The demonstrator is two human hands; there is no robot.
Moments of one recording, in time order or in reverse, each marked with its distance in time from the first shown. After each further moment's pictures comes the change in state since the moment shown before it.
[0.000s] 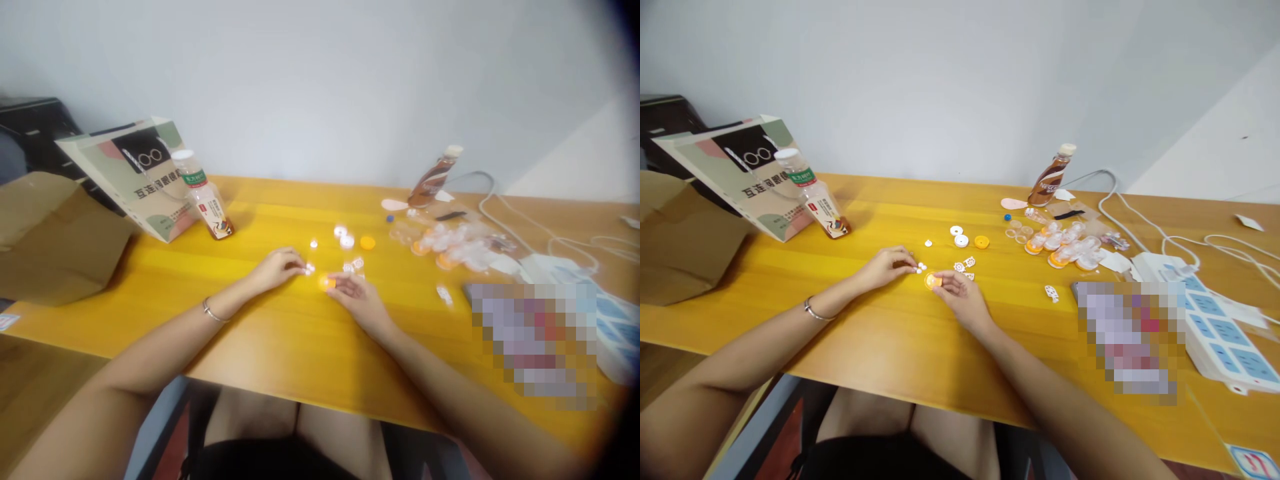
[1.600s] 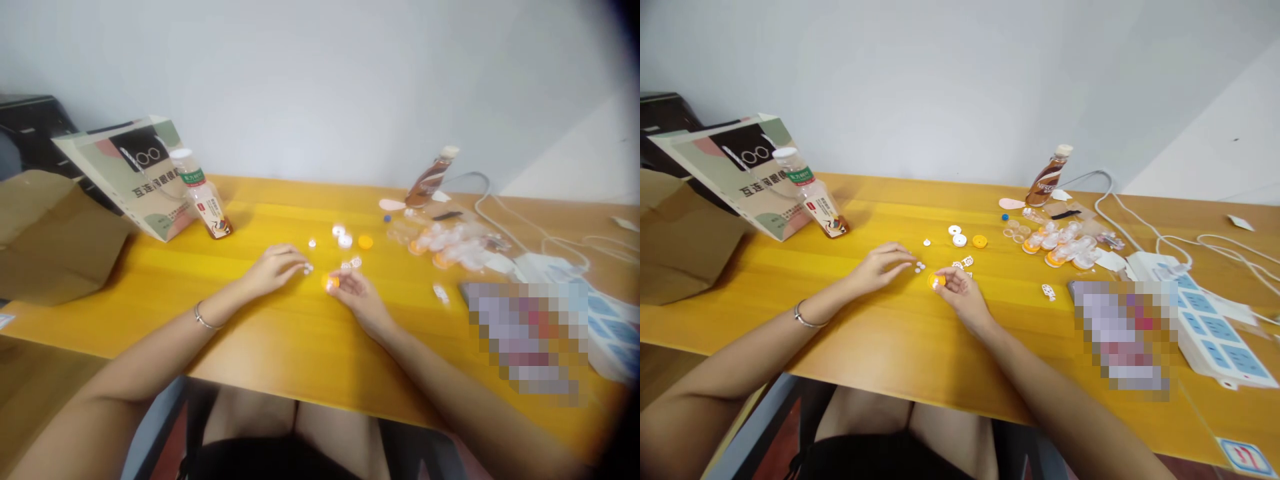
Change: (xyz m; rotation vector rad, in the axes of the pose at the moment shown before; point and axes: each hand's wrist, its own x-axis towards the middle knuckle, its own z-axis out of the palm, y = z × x) left_hand -0.008 0.026 -0.013 0.113 0.121 0.177; right_hand -0.001 -0.002 -0.001 0.169 0.009 0.058
